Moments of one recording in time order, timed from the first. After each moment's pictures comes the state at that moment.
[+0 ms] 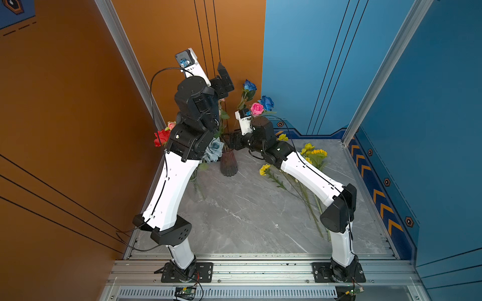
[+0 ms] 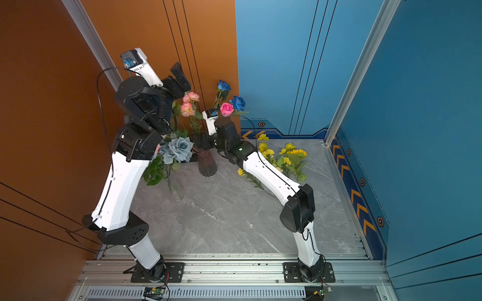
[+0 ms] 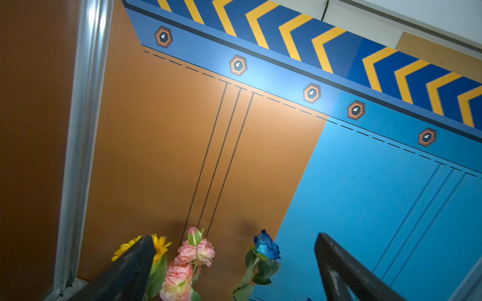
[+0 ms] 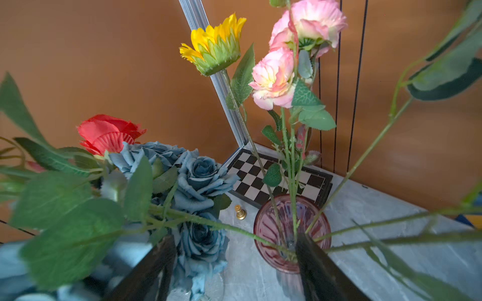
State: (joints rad) left arm -0.51 1.74 2.48 -0.46 -0.68 -0.19; right arm 0.75 1.99 2.07 -0.29 -0.12 0.31
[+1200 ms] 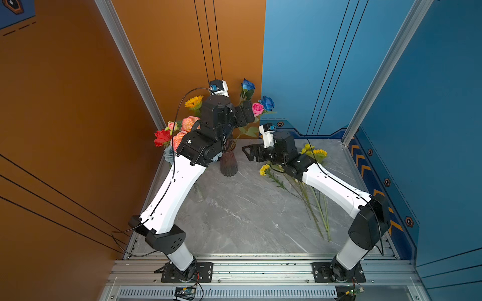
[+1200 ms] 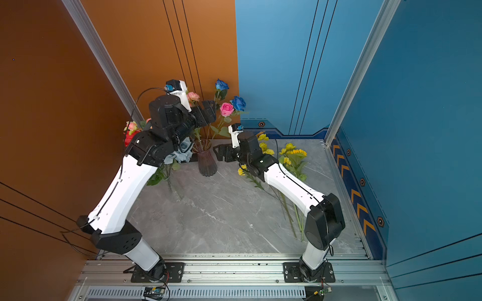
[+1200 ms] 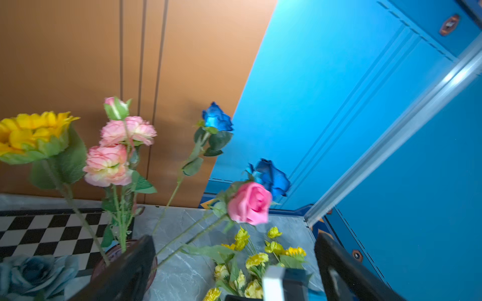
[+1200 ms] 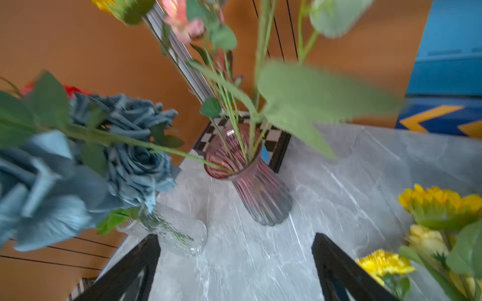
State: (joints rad) left arm -0.65 1.63 2.20 -0.68 -0.35 -0.42; right arm 0.64 1.70 1.51 -0.19 -0.15 0.43
